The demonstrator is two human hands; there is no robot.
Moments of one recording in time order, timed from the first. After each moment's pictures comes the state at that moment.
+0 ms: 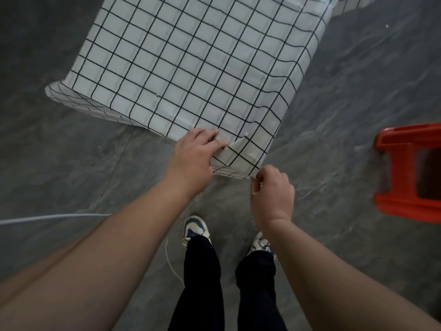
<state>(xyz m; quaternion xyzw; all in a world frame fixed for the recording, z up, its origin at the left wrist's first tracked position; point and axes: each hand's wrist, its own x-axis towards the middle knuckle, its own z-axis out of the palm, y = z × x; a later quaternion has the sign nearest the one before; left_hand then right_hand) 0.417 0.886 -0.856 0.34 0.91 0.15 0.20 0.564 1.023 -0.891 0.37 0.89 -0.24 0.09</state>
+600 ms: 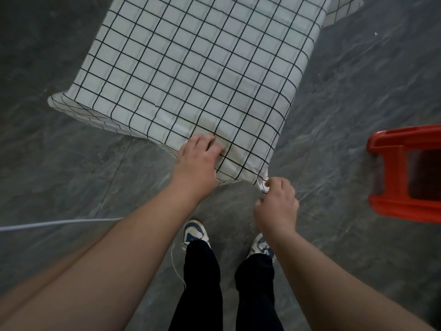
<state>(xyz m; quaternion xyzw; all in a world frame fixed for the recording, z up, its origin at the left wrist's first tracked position) 0.424 0.901 -0.851 0.32 0.92 0.13 0.19 0.586 1.031 -0.884 0.42 0.86 -0.25 0.16</state>
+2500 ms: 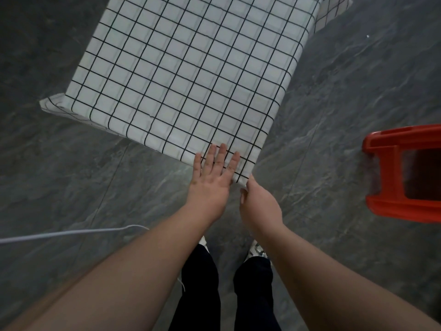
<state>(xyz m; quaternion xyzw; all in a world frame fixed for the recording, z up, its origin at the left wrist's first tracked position) 0.471 0.917 -0.893 0.37 0.90 -0.01 0.22 0.562 1.025 -0.883 0.36 0.85 -0.30 0.24</state>
